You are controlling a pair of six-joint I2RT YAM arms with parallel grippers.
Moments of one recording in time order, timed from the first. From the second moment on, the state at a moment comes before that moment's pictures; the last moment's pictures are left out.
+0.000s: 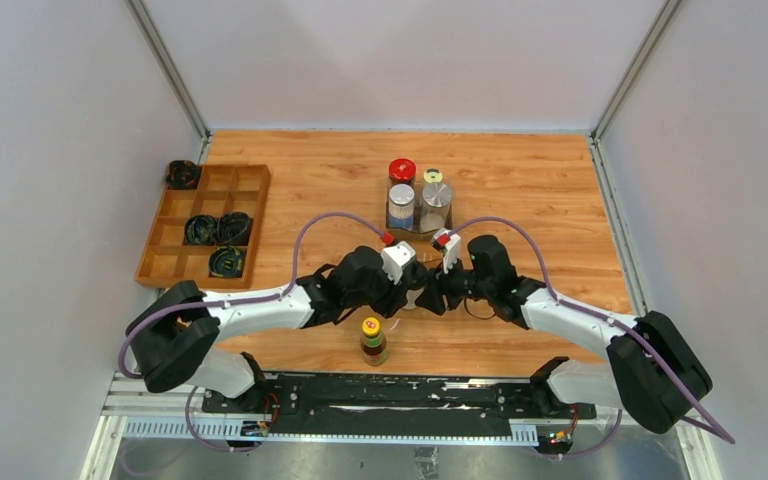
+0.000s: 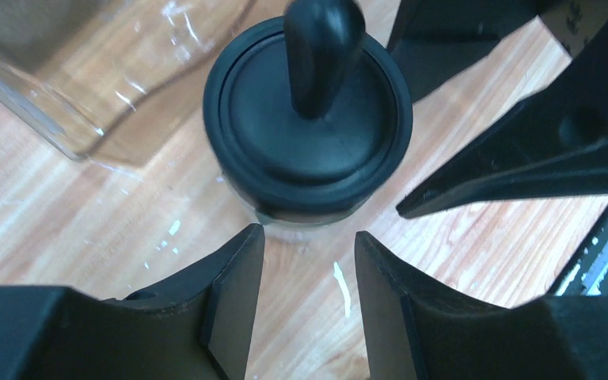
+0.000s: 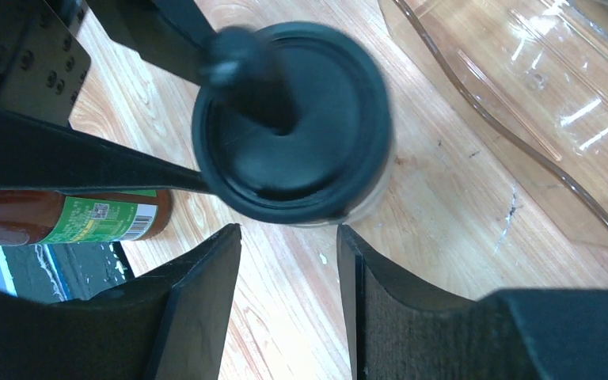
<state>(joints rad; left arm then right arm) -0.95 1.41 0.67 0.14 0.04 -0.12 0.62 1.21 0.48 0.14 -0.50 0.09</state>
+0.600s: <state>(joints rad) -0.95 1.29 0.57 0.17 0.01 -0.16 0.64 1.21 0.48 0.18 -0.50 0.07</state>
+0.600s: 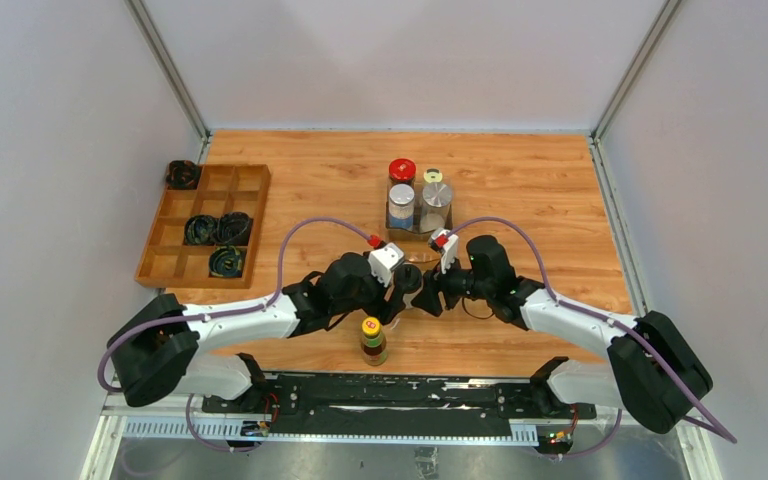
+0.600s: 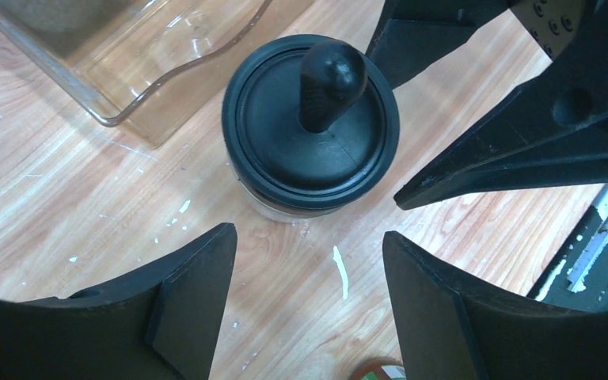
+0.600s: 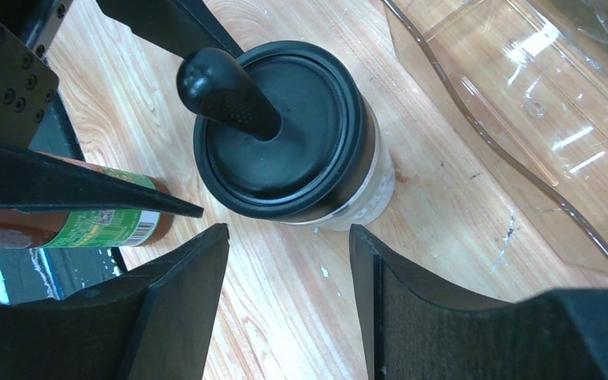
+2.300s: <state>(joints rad) -0.91 1.37 0.64 0.18 0.01 -0.11 0.64 1.21 0.57 0.10 -0.44 0.01</state>
